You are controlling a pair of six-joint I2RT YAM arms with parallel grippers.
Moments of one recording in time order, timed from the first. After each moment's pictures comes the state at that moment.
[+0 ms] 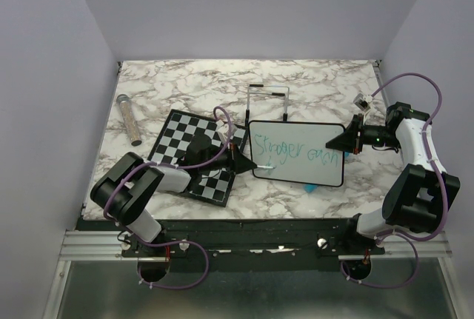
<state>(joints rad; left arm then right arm) -0.61 1.58 0.47 0.89 0.64 -0.64 -0.33 1.46 1.12 -1.29 -1.28 -1.10</state>
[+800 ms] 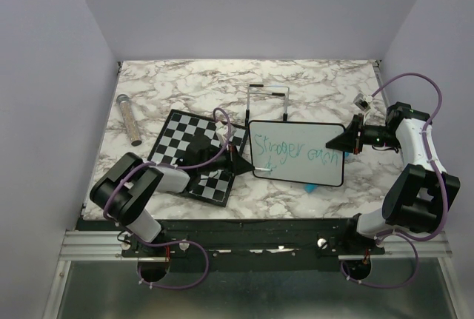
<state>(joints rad) -0.59 1.57 0.45 0.86 0.64 -0.62 -0.33 1.46 1.12 -1.29 -1.28 -1.11</state>
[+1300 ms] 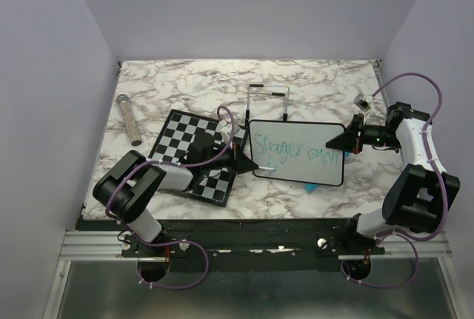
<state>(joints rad) -0.62 1.60 0.49 0.85 0.65 -0.63 -0.33 1.46 1.12 -1.29 -1.29 -1.12</state>
